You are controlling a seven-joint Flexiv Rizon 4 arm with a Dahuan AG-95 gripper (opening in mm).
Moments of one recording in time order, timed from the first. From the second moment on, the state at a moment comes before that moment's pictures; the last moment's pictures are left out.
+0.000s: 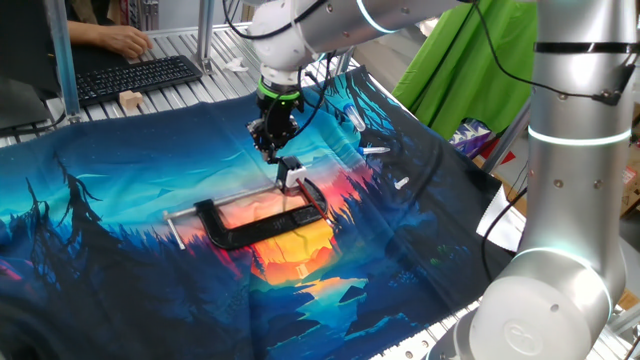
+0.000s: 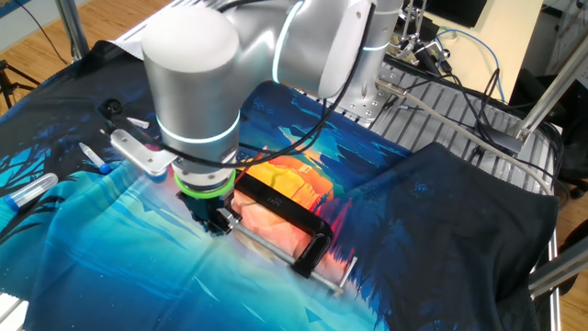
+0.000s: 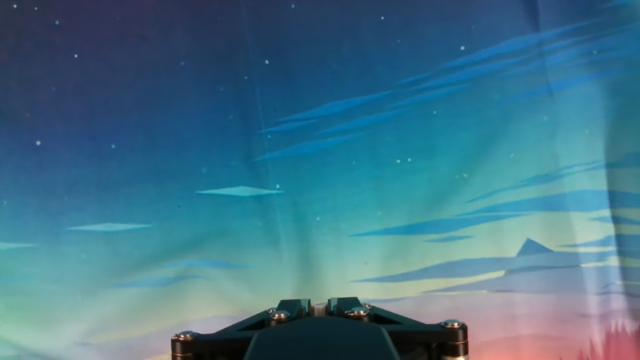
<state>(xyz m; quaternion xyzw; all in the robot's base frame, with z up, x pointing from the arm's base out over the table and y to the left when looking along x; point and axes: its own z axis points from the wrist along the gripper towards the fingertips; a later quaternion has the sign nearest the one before) 0.627 -0.024 0.052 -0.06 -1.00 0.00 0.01</state>
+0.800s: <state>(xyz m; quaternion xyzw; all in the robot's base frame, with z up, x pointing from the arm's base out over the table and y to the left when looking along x) 0.633 -0.028 0.037 -0.04 -1.00 0.00 0.01</state>
